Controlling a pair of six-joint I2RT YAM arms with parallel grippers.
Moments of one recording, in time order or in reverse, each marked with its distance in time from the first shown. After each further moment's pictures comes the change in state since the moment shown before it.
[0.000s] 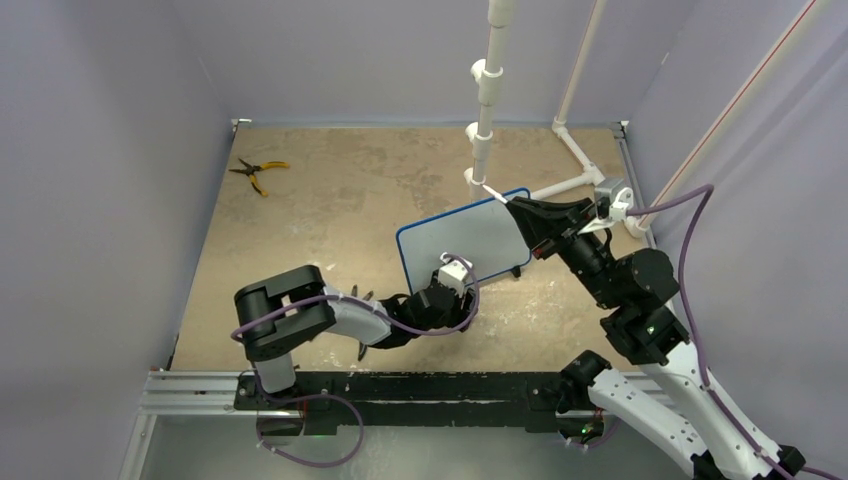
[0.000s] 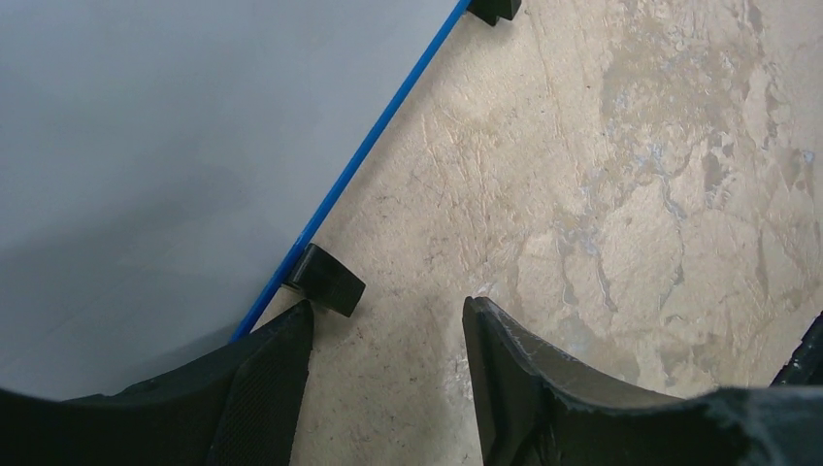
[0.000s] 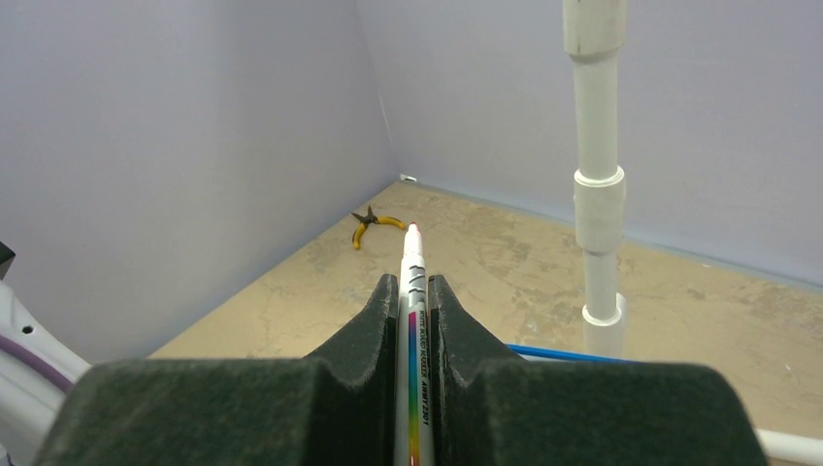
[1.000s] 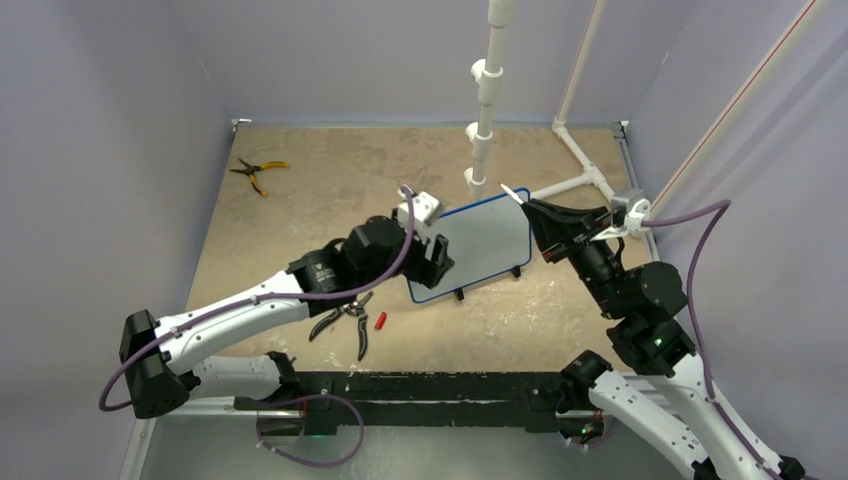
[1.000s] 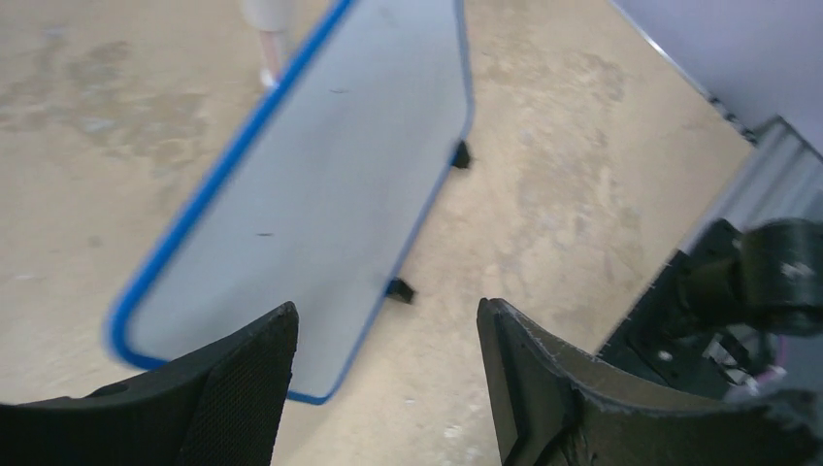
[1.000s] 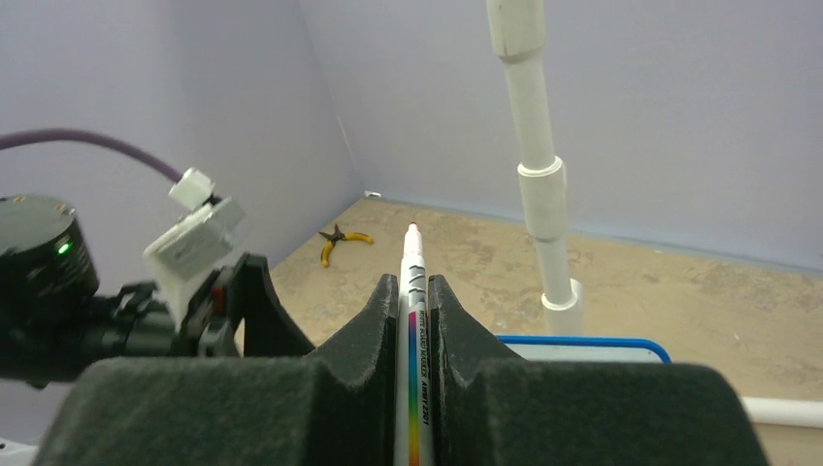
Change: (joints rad) left arm 0.108 -0.589 0.333 -0.821 0.147 0.158; right arm 0.000 -0.072 -0.036 -0.024 0.109 0.000
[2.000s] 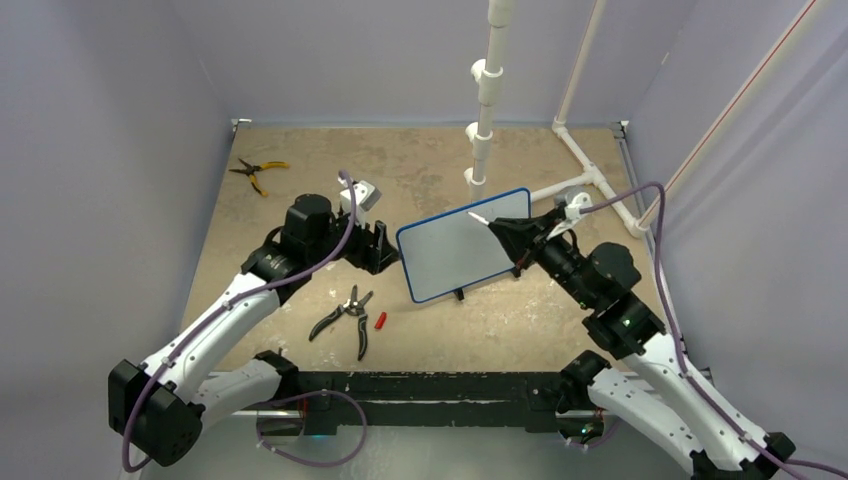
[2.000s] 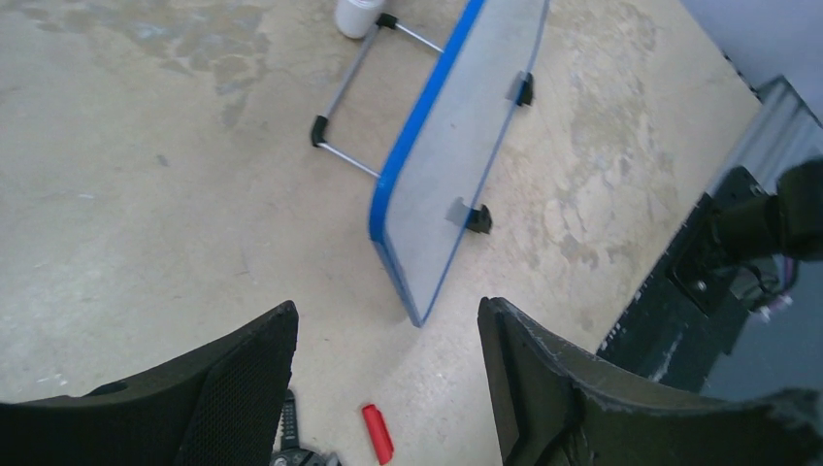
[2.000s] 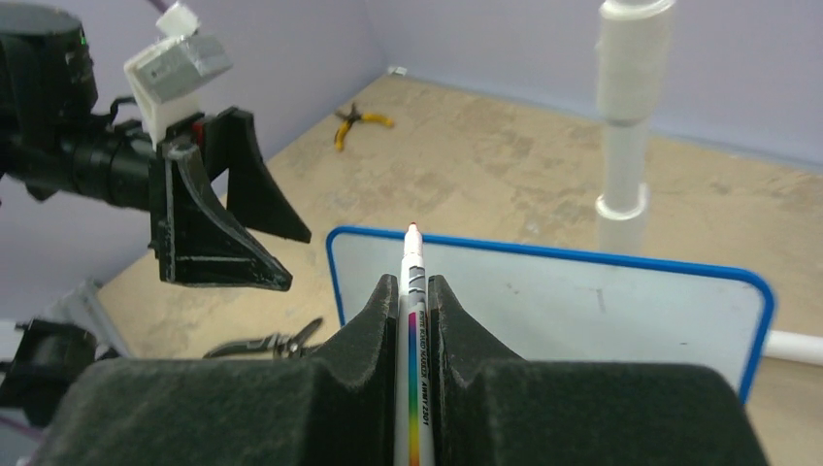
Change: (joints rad) left arm 0.565 -0.158 -0.171 -0.069 0.511 0.142; right arm 0.000 0.083 -0.090 -0.020 -0.103 0.003
